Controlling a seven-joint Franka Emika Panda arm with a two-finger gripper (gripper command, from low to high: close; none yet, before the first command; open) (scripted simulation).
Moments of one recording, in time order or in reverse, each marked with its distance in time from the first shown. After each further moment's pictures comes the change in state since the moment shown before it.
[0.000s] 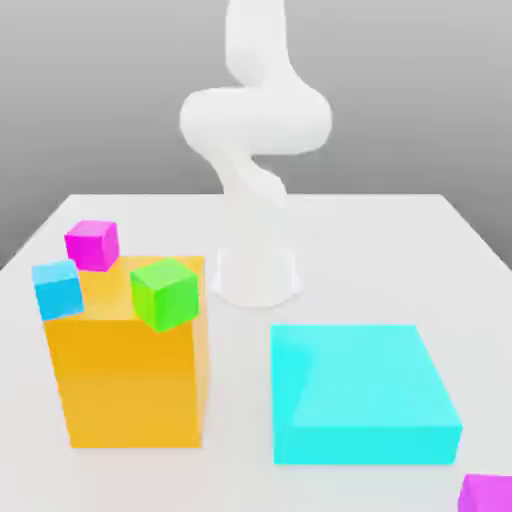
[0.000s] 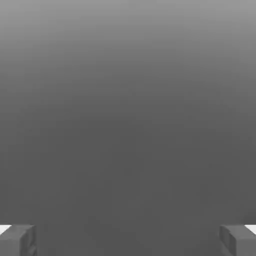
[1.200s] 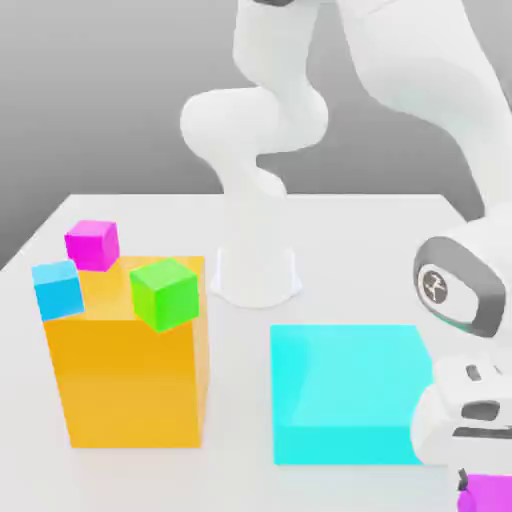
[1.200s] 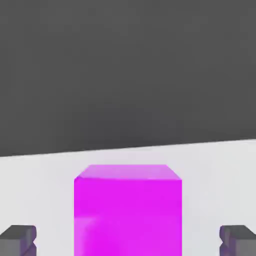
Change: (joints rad) arm 0.319 1.278 0.114 0.186 -0.172 0.344 0.606
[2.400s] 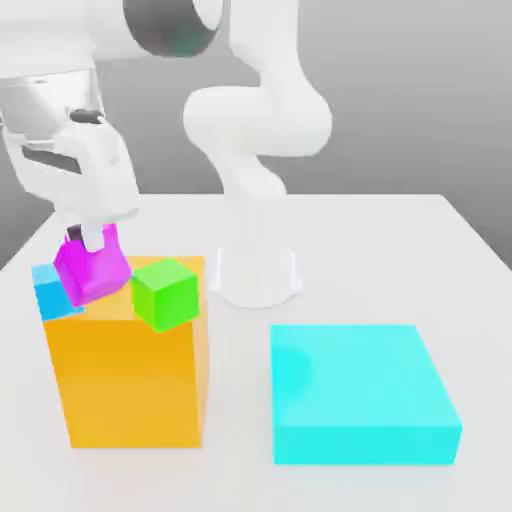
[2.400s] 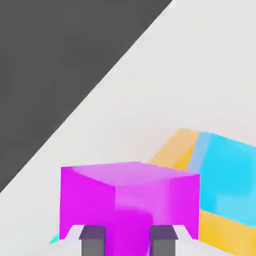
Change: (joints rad) arm -0.672 -0.978 -0.301 -0.401 0.176 -0.552 -0.255
